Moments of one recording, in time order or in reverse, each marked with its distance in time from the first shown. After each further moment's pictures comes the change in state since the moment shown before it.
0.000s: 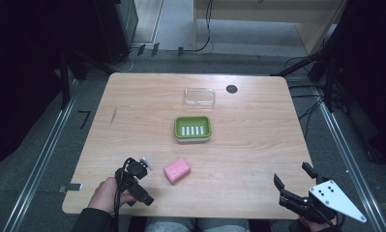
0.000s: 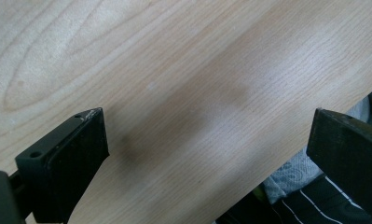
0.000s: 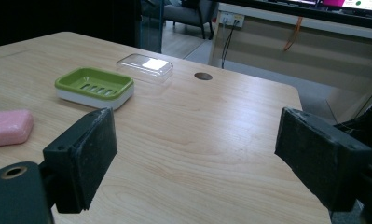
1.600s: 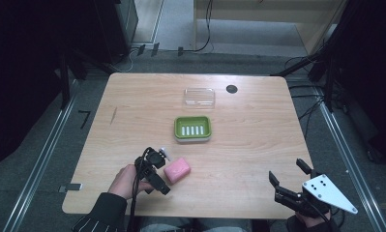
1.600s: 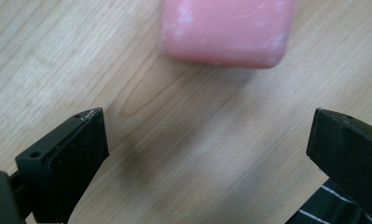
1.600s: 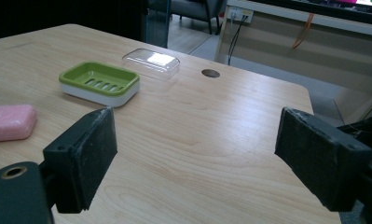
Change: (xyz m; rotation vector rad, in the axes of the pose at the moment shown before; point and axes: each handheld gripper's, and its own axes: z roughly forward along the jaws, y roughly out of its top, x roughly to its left) left arm -0.013 0.053 0.007 -0.036 -0.025 0.110; right arm 0.004 0.003 0.013 0.026 0.026 -0.022
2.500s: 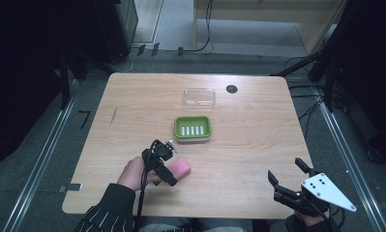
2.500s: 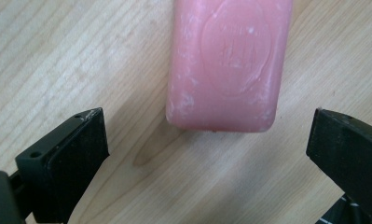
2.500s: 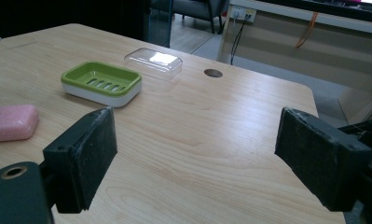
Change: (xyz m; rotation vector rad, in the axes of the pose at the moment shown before) left arm -0.001 0.029 -0.005 -0.027 0.031 0.008; right arm 0.000 0.001 0.003 0.004 0.012 0.006
